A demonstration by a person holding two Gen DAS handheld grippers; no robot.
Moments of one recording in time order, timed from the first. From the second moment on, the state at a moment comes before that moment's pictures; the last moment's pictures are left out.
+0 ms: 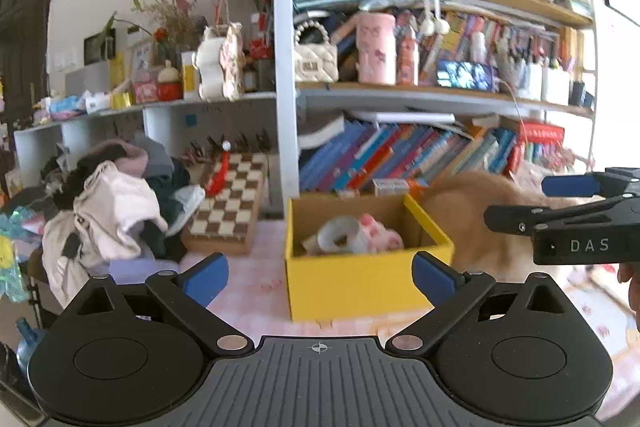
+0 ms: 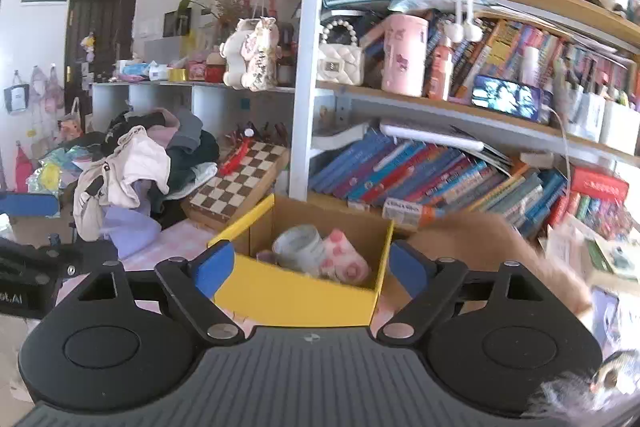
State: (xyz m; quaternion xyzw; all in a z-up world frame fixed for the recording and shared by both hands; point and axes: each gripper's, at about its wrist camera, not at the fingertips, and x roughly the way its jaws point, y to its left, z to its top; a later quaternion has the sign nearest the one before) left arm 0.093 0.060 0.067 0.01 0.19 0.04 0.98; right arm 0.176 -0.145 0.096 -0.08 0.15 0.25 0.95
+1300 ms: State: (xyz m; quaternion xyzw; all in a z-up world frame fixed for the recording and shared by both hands) left arm 0.035 0.027 -0.020 0.01 0.30 0.07 0.95; right arm 0.081 -0.151 -0.013 -0.07 0.29 0.15 0.94
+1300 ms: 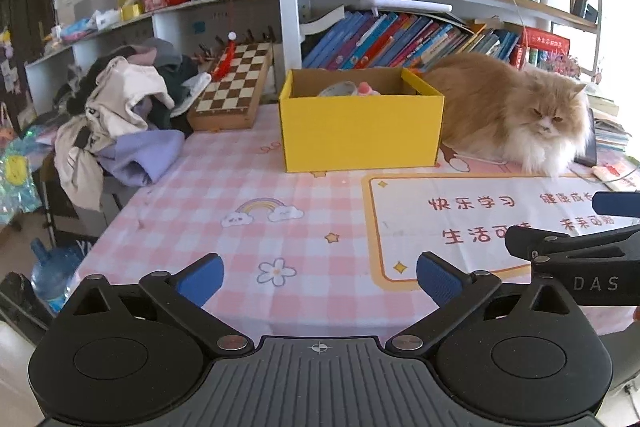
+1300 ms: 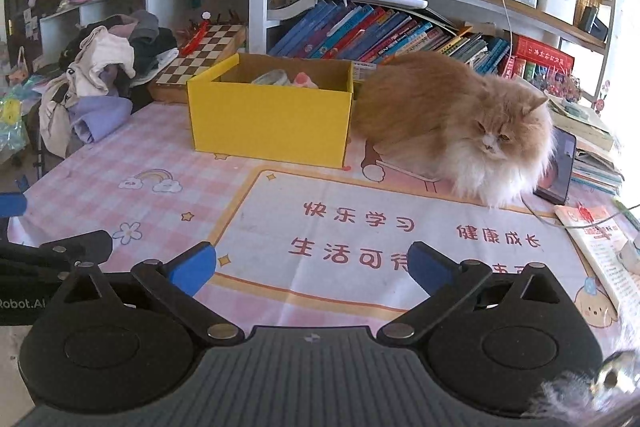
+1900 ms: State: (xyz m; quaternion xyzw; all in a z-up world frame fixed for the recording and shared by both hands) left arm 0.038 0.020 -0.019 0.01 0.30 0.07 0.95; right arm 0.086 -0.157 -0.015 -0.07 0.30 0.15 0.94
